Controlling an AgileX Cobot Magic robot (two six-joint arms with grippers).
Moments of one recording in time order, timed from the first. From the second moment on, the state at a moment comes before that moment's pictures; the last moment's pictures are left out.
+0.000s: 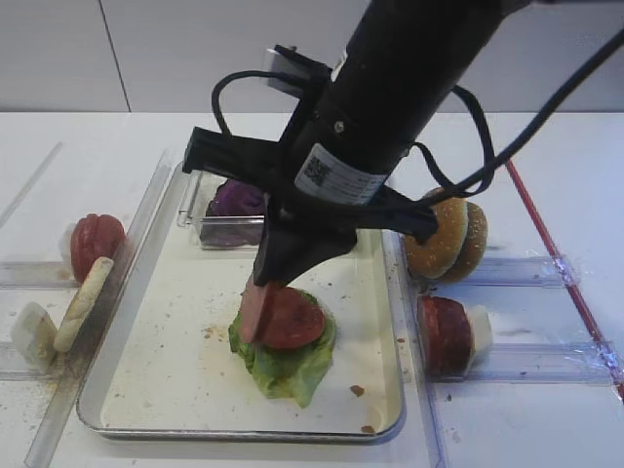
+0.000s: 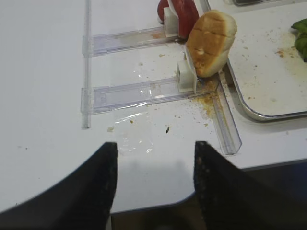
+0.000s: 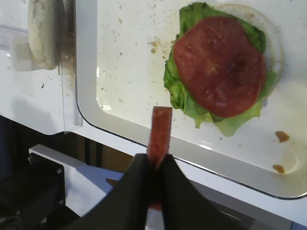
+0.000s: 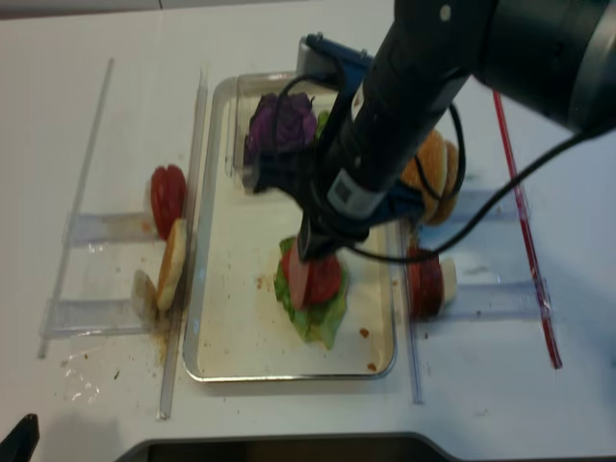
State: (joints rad) left arm -0.10 0.04 -0.48 0.03 1.18 0.03; right arm 0.70 1.66 -1.36 0.48 1.07 0.39
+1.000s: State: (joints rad) left arm -0.10 0.04 -0.48 0.03 1.17 0.03; right arm 0.71 1.75 -1.36 0.48 0.93 0.36
